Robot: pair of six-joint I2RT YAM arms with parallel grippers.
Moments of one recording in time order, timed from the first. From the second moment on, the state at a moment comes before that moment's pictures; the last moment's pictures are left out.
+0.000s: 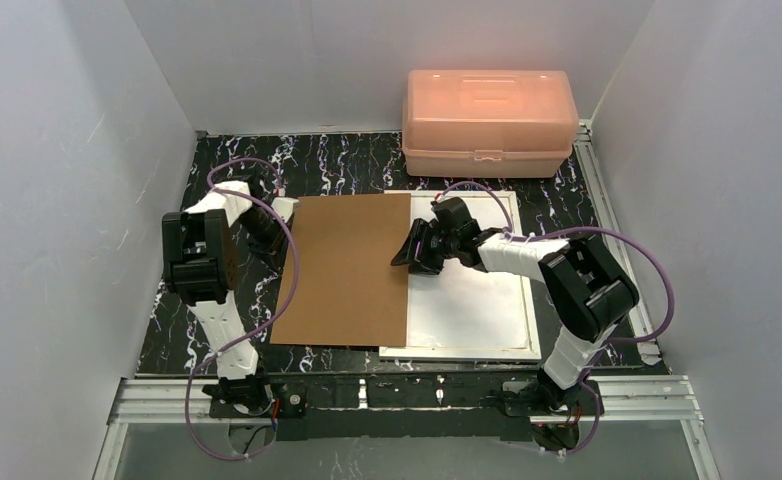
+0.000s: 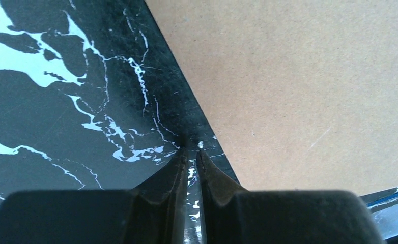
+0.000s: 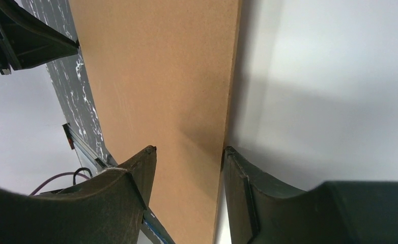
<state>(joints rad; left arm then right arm) 0.06 1.96 1.35 -0.98 0.22 0.50 0.64 1.73 0.92 0.03 -0.37 0.90</state>
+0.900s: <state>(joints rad) 0.05 1.96 1.35 -0.99 0.29 0.50 0.67 1.65 0.89 0.35 -0.49 1.13</state>
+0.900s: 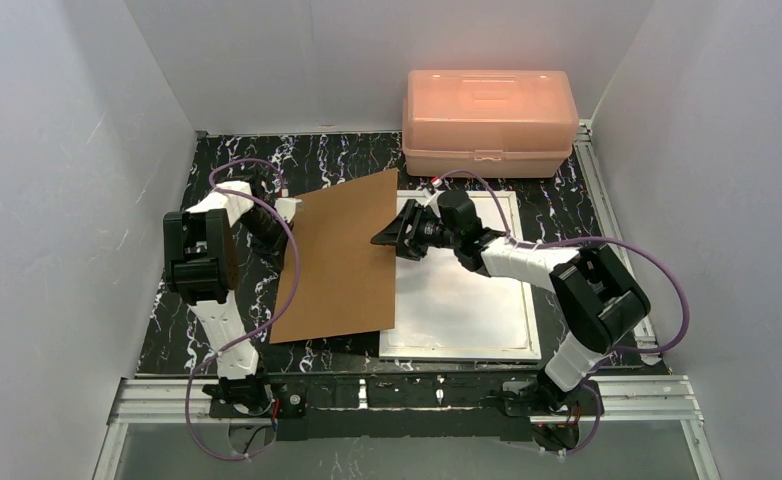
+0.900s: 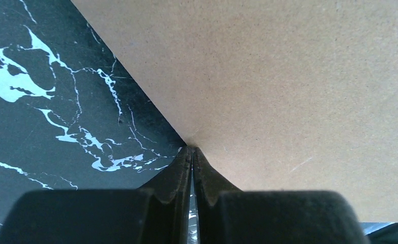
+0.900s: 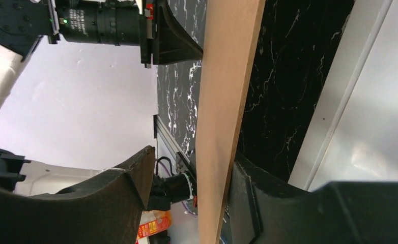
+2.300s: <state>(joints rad) -0.23 1.88 1.50 -0.95 0.63 0.20 0.21 1.17 1.48 -1.02 -0.57 0.43</state>
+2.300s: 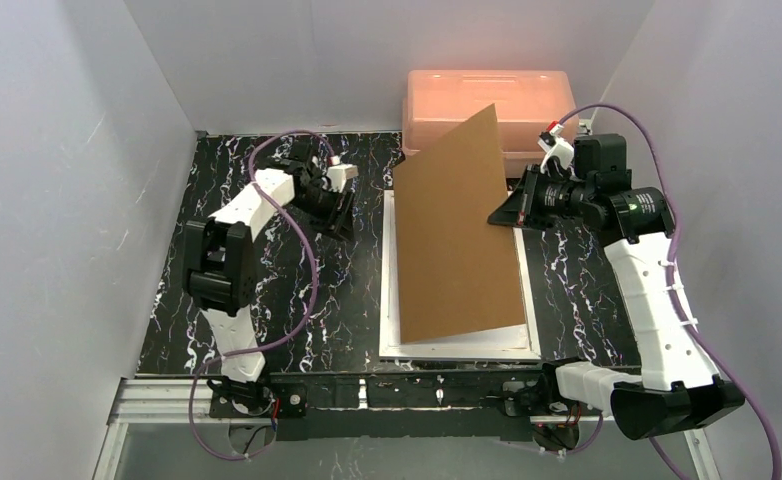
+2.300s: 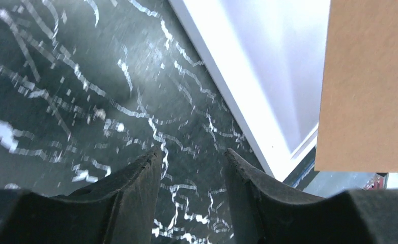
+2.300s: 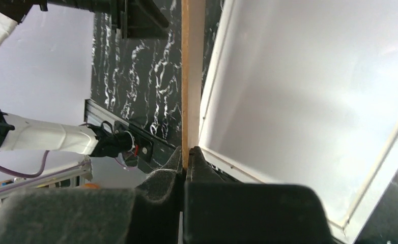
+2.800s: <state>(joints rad) -0.38 2.07 1.52 -0.74 0.62 0.02 0.21 1.14 1.39 -1.03 -0.55 0.45</state>
